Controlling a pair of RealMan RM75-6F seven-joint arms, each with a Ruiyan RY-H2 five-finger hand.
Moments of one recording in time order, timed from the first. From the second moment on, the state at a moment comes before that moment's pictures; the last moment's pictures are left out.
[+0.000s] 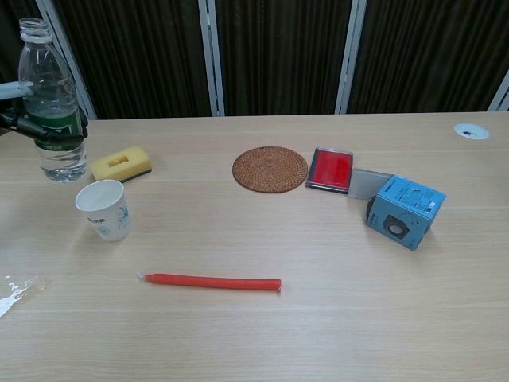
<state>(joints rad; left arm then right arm) -0.67 -1.47 -0.16 -1.01 1.36 0.82 -0.89 0.04 -1.12 0.11 -1.61 -1.40 1.52 -0.16</state>
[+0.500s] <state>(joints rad) -0.66 -1.58 -0.22 -0.87 1.30 0.80 -1.03 0.04 -1.12 0.11 -1.60 -1.39 1.50 -0.17</state>
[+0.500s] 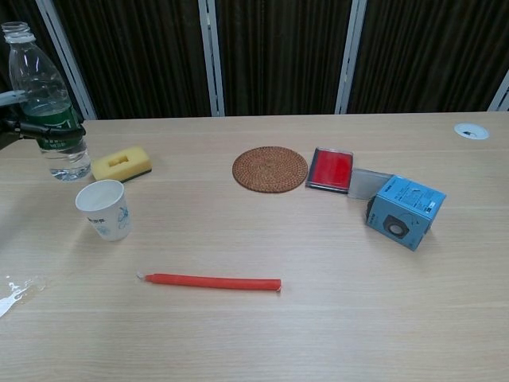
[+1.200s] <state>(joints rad) -0.64 -1.77 -0.23 -0.67 1.27 0.79 -1.09 0.05 -1.13 0.11 -1.58 -1.38 1.49 -0.17</state>
